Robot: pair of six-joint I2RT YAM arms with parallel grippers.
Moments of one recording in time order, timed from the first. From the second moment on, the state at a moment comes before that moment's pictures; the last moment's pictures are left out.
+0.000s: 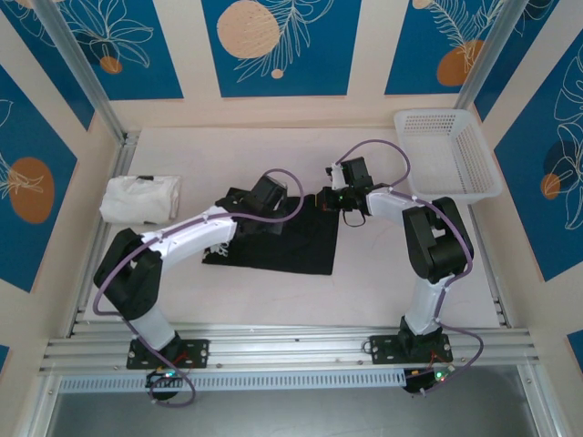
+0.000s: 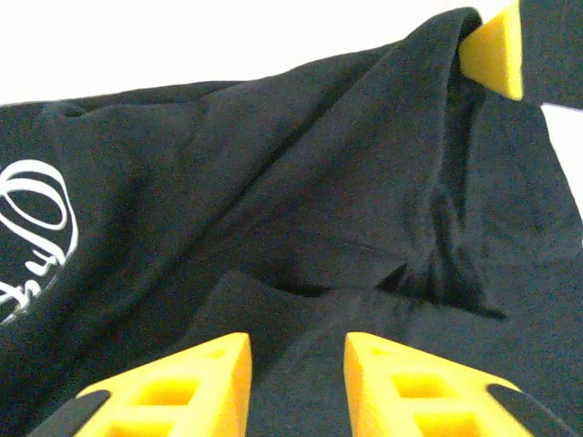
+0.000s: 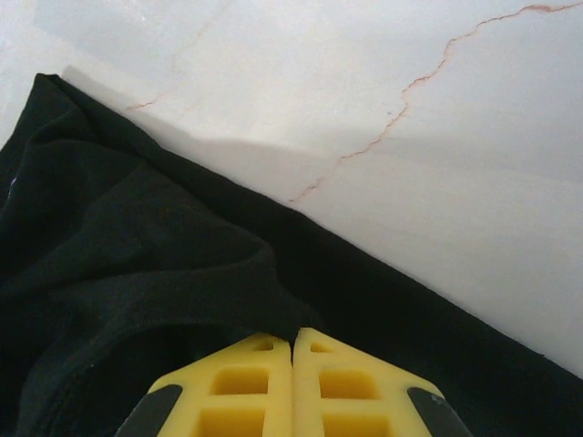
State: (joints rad) left arm -0.75 1.67 1.20 -0.48 -0.17 -0.35; right arm 0.33 1.86 1.12 -0.15 -0.40 0.33
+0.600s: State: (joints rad) left arm -0.75 1.79 1.25 -0.51 -0.22 -0.28; right arm 0.33 1.86 1.12 -0.15 -0.40 0.33
